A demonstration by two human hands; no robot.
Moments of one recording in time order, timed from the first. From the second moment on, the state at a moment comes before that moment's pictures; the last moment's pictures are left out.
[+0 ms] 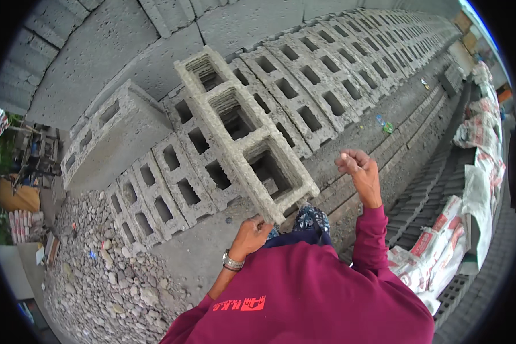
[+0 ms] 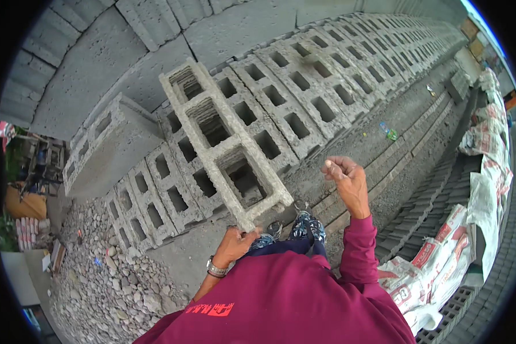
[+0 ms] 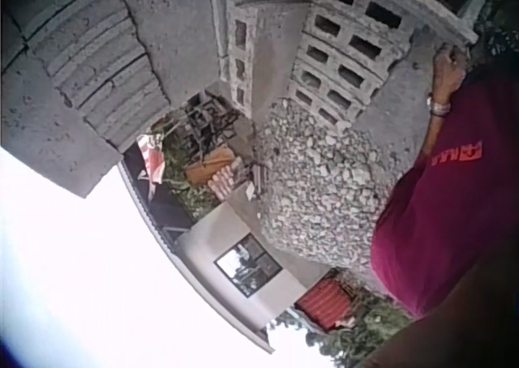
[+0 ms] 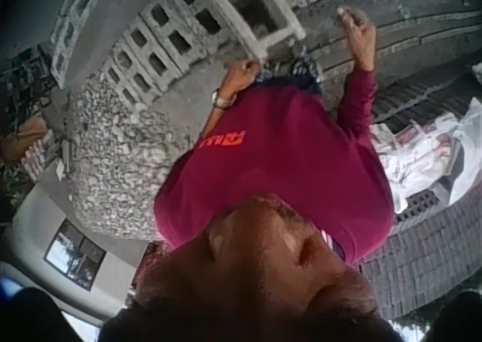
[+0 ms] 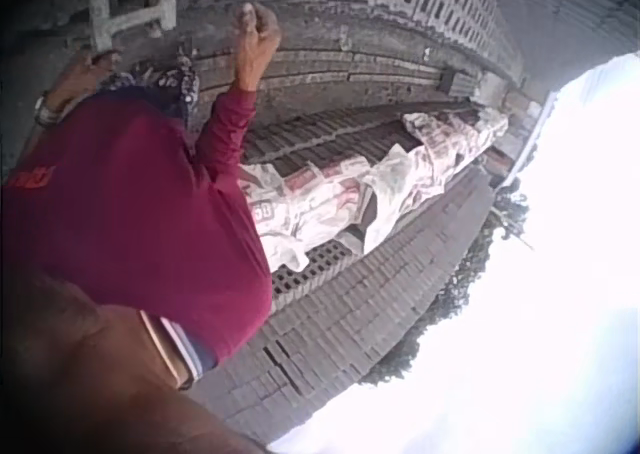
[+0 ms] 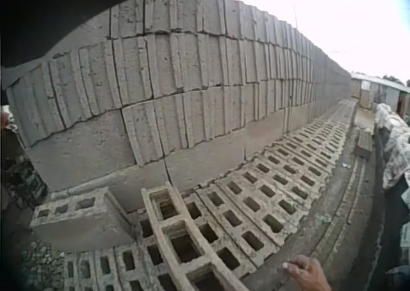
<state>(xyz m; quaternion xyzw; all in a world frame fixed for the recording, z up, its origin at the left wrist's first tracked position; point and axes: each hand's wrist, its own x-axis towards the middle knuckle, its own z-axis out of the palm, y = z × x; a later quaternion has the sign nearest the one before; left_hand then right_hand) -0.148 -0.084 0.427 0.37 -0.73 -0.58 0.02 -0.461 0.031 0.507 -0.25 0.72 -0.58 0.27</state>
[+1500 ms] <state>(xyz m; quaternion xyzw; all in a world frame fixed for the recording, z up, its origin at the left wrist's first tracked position) -0.286 -0.007 0.488 0.25 0.22 -0.57 0.75 -0.474 -0.407 0.604 -0.51 0.45 -0.11 0.72</state>
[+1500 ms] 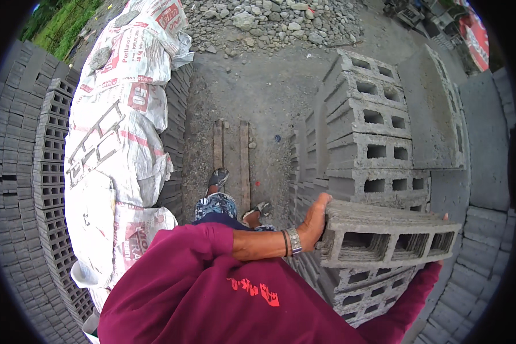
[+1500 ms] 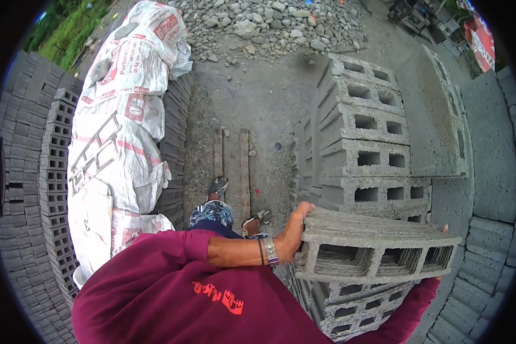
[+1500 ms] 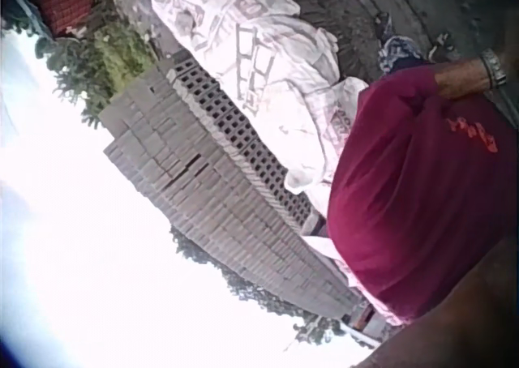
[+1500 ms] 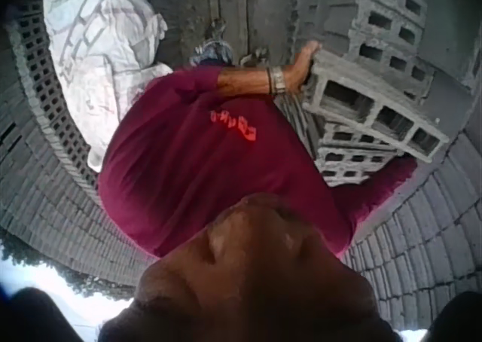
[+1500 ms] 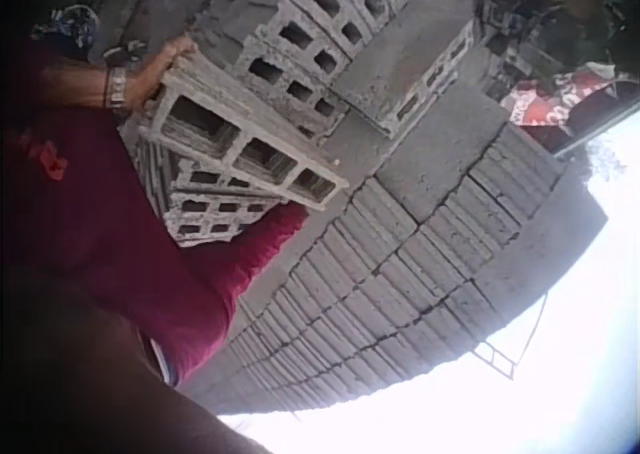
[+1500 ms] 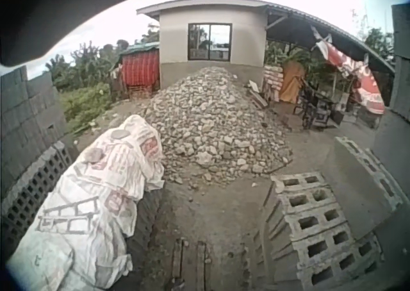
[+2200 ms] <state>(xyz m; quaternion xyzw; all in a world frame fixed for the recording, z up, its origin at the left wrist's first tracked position) 0.150 0.250 0.388 0.45 0.24 -0.57 0.65 -0.222 -0.095 0.441 -0.38 0.47 -0.19 0.77</state>
